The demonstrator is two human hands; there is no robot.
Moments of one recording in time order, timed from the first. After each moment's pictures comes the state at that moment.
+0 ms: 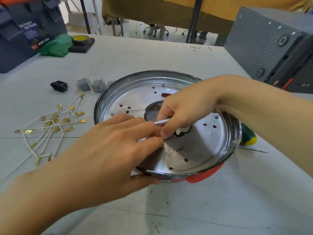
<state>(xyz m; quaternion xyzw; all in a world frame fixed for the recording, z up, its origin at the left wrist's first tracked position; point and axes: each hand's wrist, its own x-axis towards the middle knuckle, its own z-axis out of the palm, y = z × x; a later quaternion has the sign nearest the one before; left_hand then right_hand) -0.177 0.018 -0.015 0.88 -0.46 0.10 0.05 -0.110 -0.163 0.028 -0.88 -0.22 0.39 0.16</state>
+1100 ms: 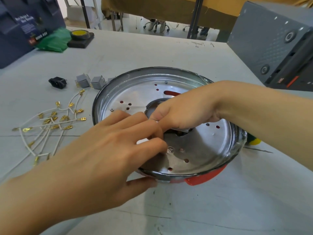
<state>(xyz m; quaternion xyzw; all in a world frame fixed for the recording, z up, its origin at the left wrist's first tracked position) -0.176 0.026 -0.016 0.86 -0.49 0.11 0.06 -0.115 -0.150 0.011 -0.88 -0.17 0.39 0.22</state>
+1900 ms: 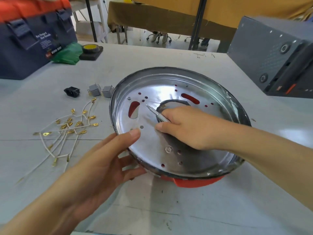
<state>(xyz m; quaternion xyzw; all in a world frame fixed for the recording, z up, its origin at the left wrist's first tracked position) -0.188 0.039 -0.045 0.54 0.00 -0.27 0.80 -0.149 -0.147 0.005 -0.96 -0.17 0.13 0.20</state>
